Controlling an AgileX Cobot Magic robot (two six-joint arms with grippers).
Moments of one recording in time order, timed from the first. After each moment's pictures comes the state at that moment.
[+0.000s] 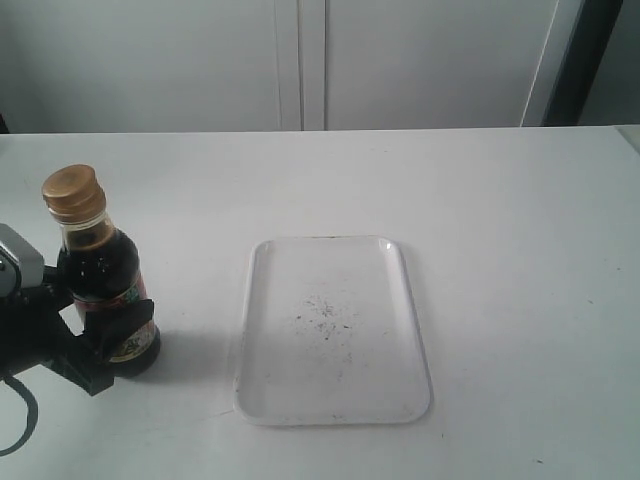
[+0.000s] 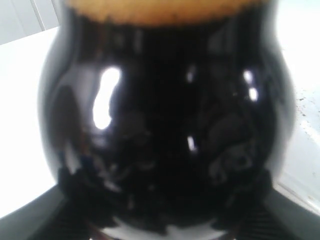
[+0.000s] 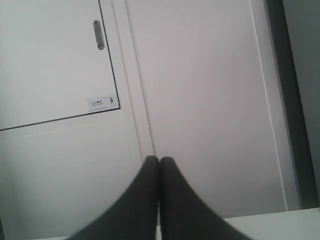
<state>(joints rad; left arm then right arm) -0.08 1.63 -0.25 0.71 -1.05 -0.12 0.12 0.13 -0.16 0.02 -0.22 0.22</state>
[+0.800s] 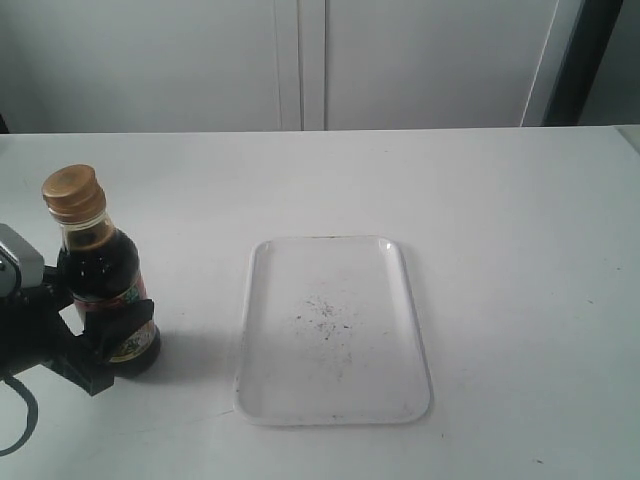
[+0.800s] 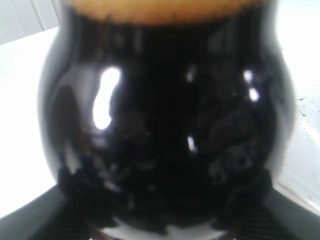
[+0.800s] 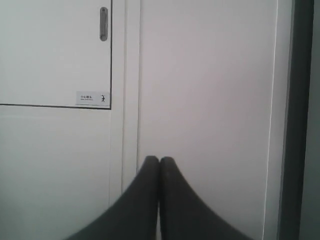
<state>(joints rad) -0.08 1.63 -0.25 0.71 -1.05 -0.12 0.12 0.77 -0.60 -0.08 -0.38 0.10</state>
